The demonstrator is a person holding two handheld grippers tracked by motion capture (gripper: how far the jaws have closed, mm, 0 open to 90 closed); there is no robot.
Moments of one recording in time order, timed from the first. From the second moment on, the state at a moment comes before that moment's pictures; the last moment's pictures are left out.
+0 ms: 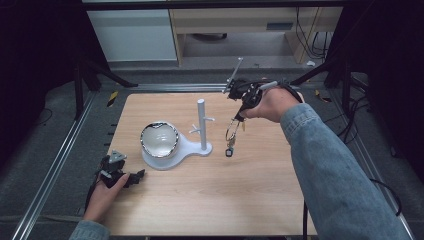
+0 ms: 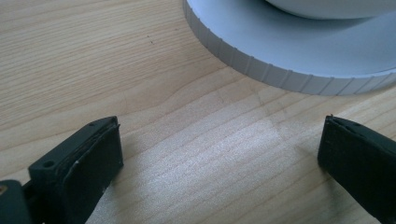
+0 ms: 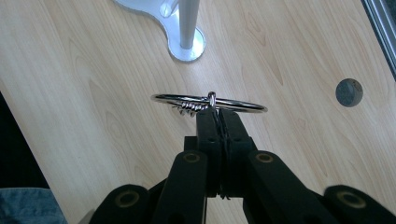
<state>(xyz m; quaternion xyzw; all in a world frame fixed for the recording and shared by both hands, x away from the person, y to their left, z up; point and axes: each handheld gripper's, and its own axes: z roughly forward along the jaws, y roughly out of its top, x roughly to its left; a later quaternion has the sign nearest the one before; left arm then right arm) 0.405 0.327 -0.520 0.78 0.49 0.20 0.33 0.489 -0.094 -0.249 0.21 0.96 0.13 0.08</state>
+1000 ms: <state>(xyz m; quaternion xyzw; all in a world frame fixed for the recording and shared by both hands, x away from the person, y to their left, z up) 0.405 0.327 -0.520 0.78 0.49 0.20 0.33 0.491 -0.062 -0.215 0.19 0.97 0.15 0.09</state>
